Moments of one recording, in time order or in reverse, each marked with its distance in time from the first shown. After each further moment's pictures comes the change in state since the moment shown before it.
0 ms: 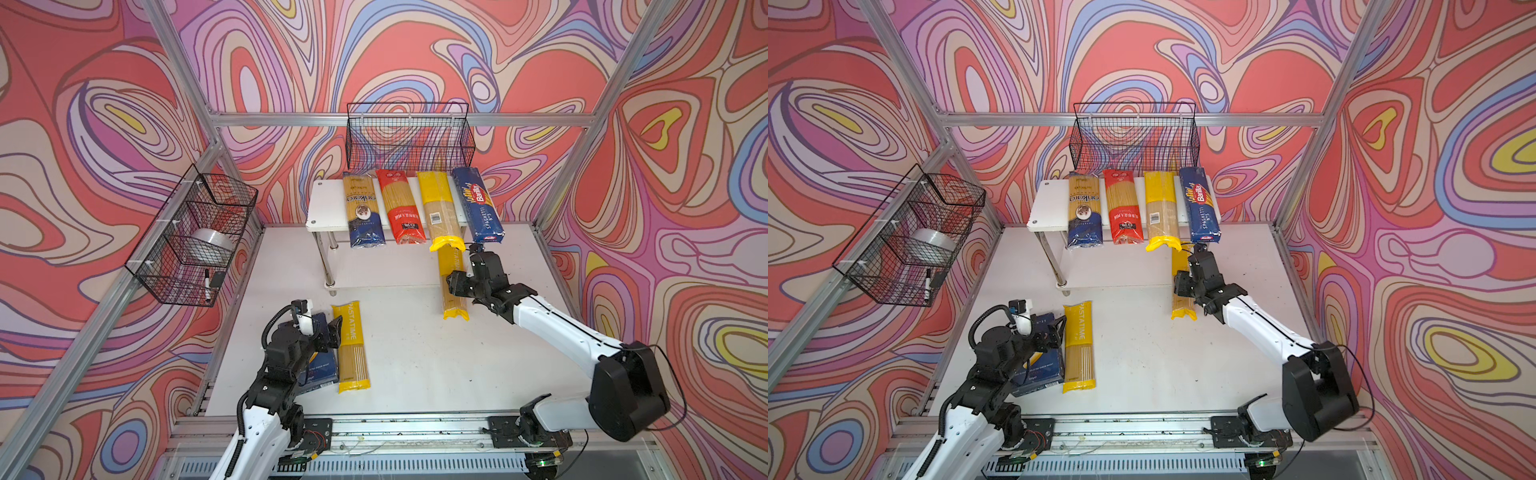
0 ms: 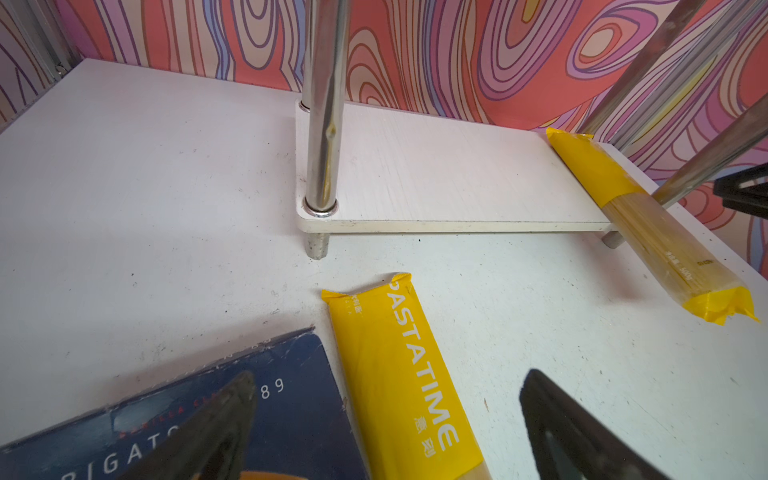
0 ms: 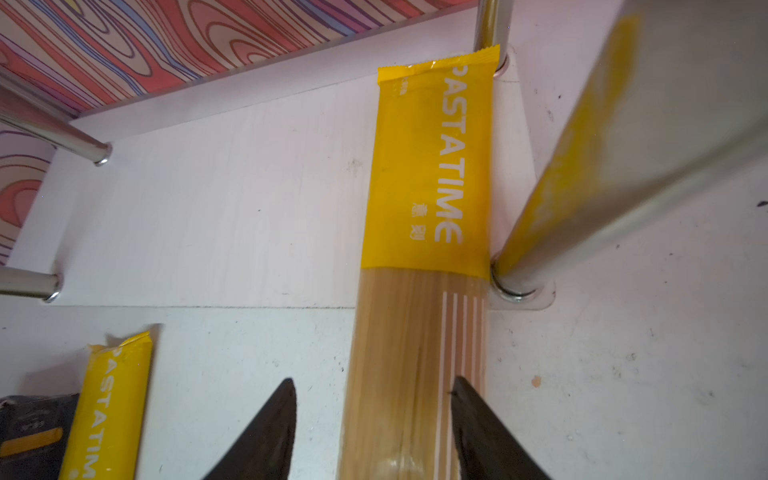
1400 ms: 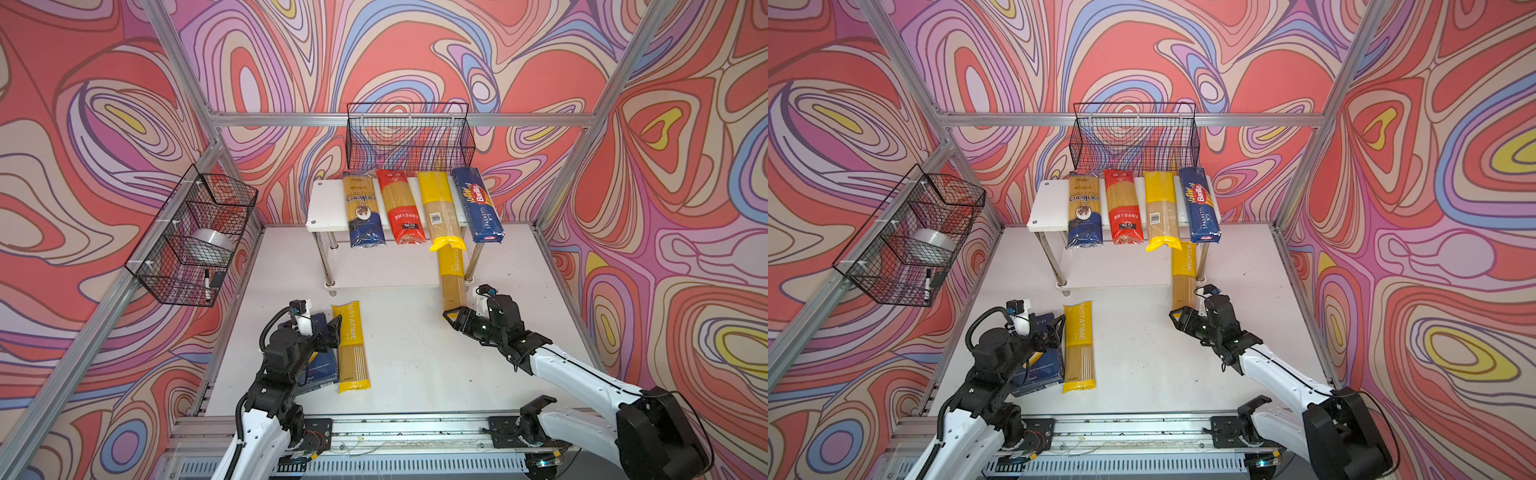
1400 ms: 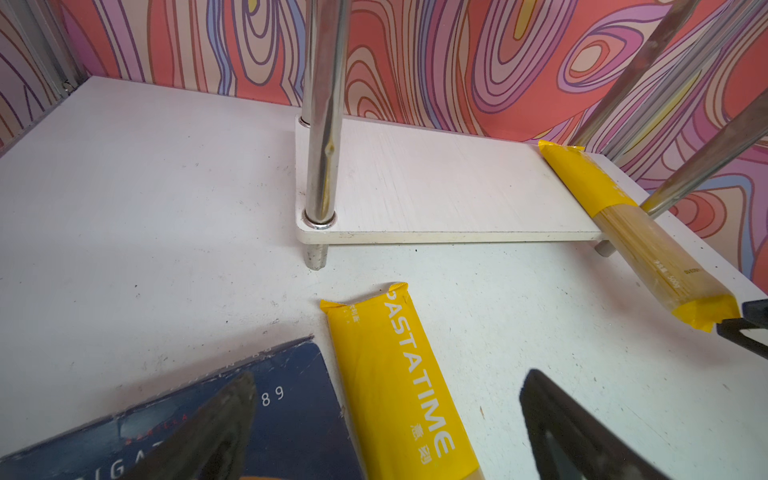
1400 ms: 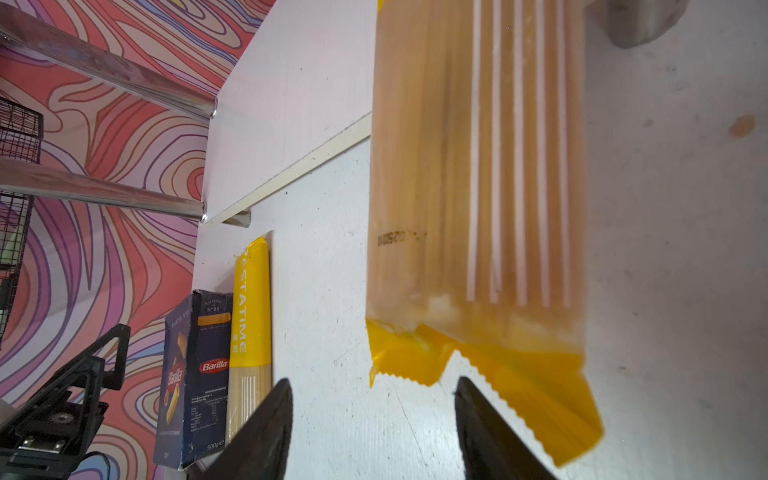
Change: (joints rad) left arm 0.000 -0.032 0.000 0.000 0.000 0.000; right arm 0.002 -0.212 -0.459 0.342 -0.307 0.354
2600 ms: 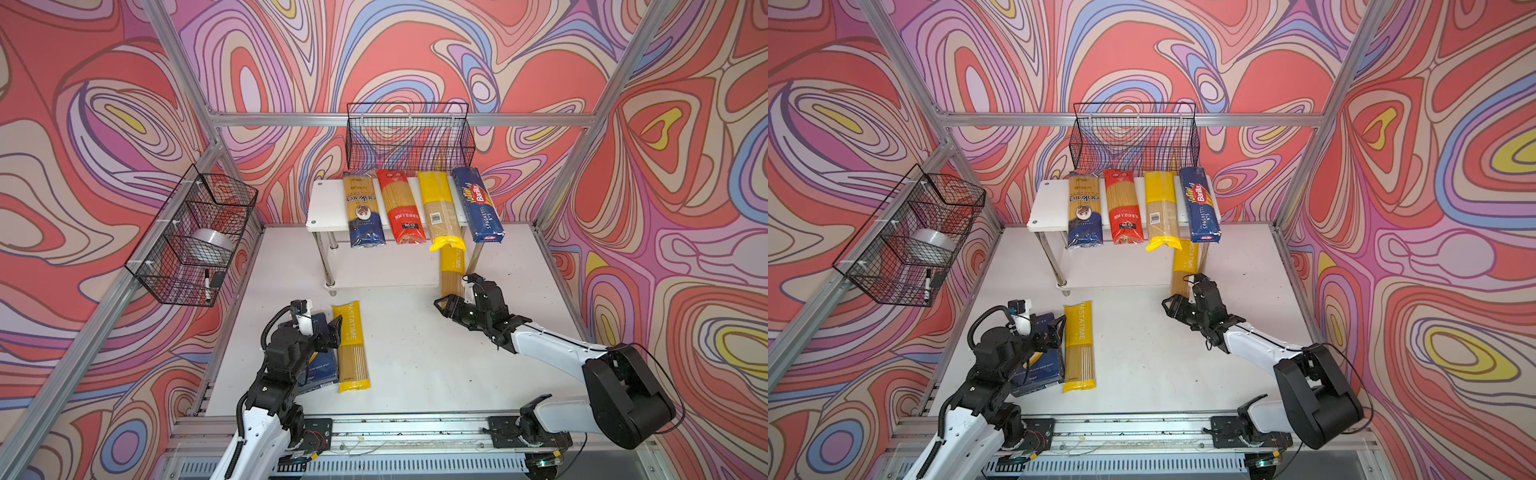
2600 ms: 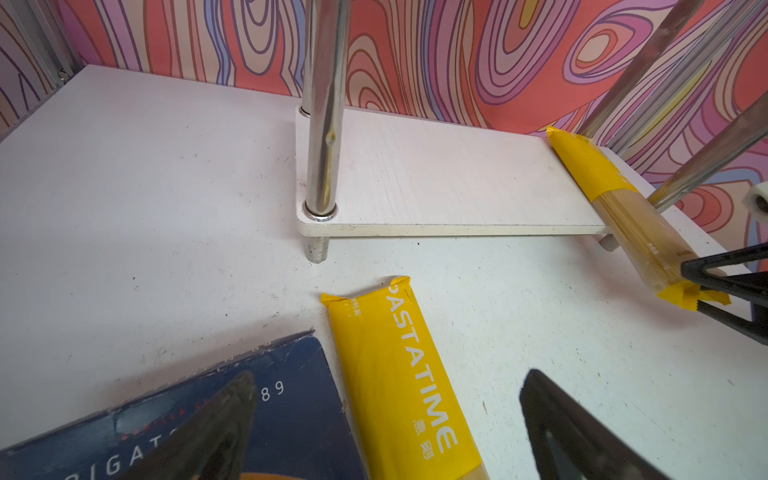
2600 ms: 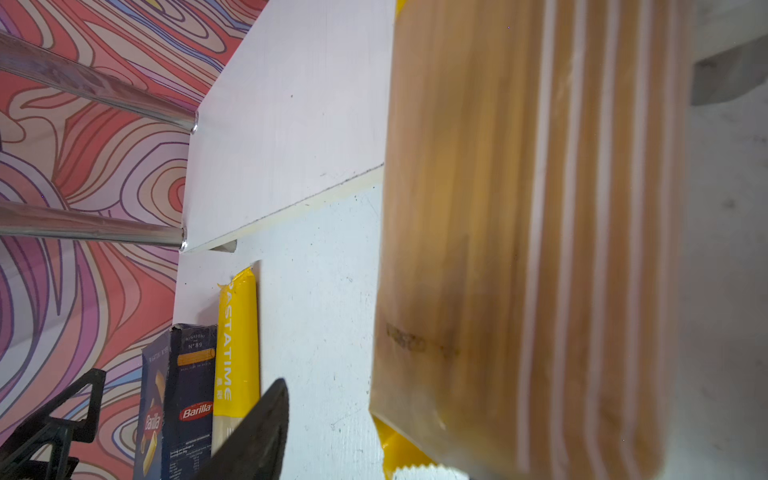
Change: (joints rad) left arm 0.000 0.021 0.000 0.000 0.000 0.000; right arm 0.008 0.252 0.153 0.058 0.026 -0.029
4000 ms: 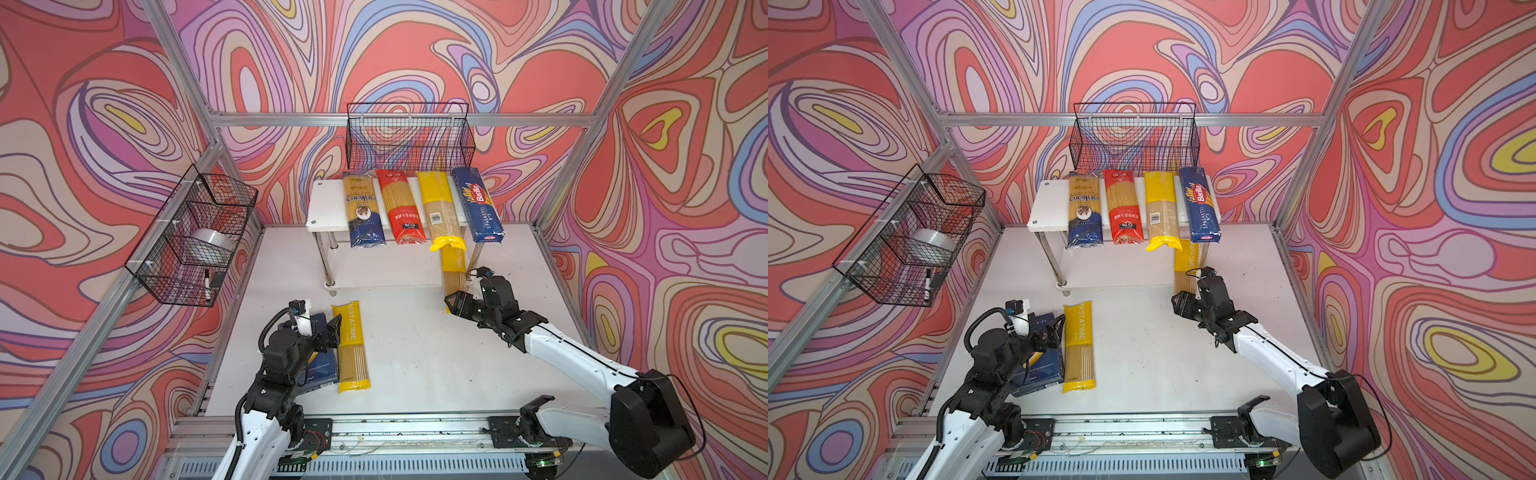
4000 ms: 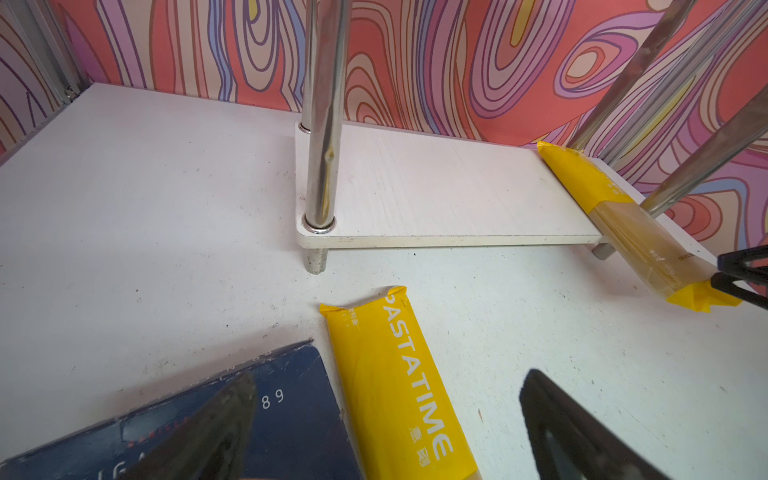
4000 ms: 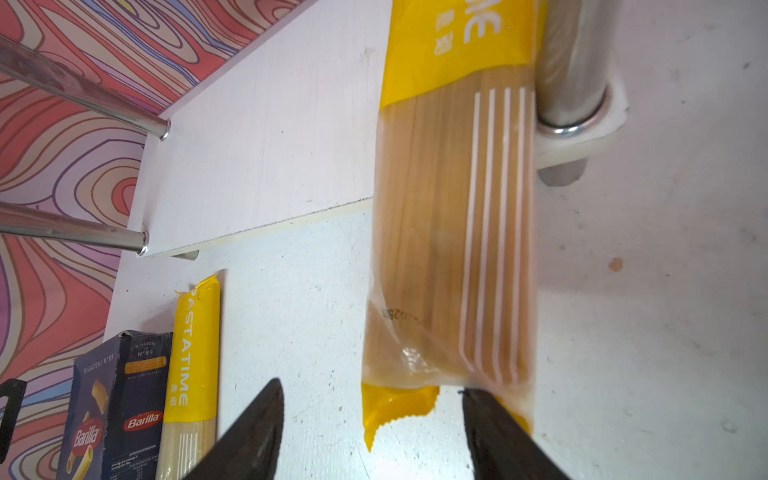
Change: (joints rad) left arm 0.000 -0.034 0.000 0.000 0.000 0.000; right arm -0.013 -0.176 0.074 -0.278 0.150 -0.152
